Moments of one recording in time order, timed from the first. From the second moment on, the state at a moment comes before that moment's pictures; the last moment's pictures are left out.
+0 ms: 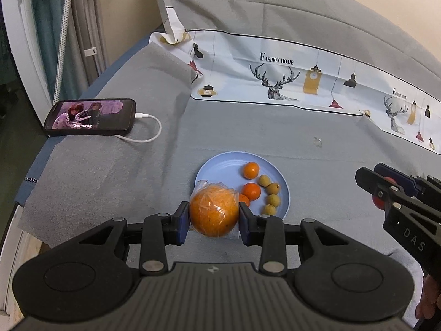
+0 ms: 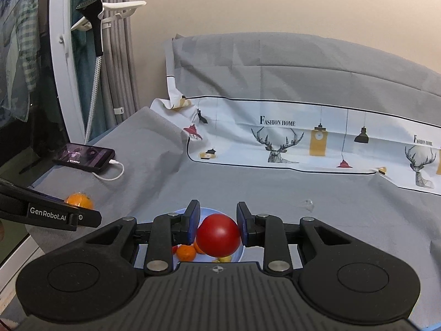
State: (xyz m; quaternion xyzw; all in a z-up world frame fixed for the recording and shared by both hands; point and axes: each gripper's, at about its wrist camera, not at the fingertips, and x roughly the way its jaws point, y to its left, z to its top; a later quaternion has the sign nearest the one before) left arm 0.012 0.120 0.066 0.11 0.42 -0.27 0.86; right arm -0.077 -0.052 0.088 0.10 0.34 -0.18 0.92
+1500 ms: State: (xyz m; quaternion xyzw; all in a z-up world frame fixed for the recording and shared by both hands) left arm 0.127 0.026 -0.052 0.16 0.50 -0.28 0.80; right arm 0.014 -0.099 -0.046 0.12 0.46 -0.11 0.88
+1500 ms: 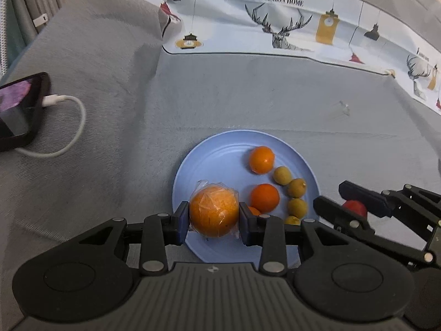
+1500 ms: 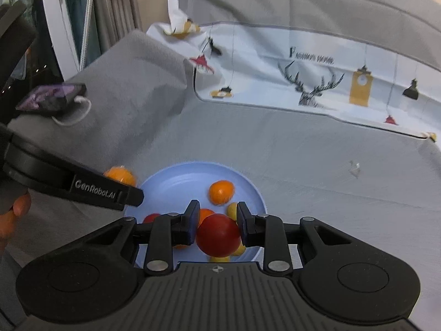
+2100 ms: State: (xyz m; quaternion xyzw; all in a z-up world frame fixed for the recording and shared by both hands) left arm 0.121 0.035 -0.032 0.16 0.44 -0.31 0.83; right arm 0.021 -0.096 -0.048 0.08 0.46 -0.08 0.88
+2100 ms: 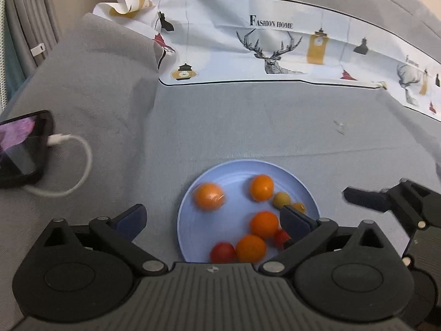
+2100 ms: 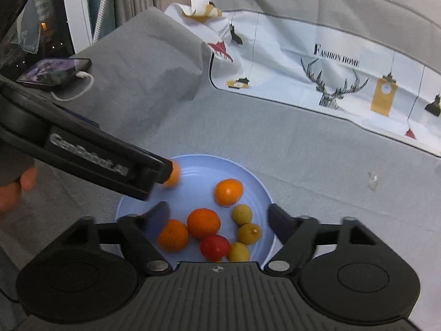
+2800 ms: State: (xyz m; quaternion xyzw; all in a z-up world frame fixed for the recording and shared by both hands) left arm -0.002 0.108 0.031 0.20 0.39 -0.24 0.87; right arm -0.093 -0.039 0.037 0.09 0.42 -0.20 0.88
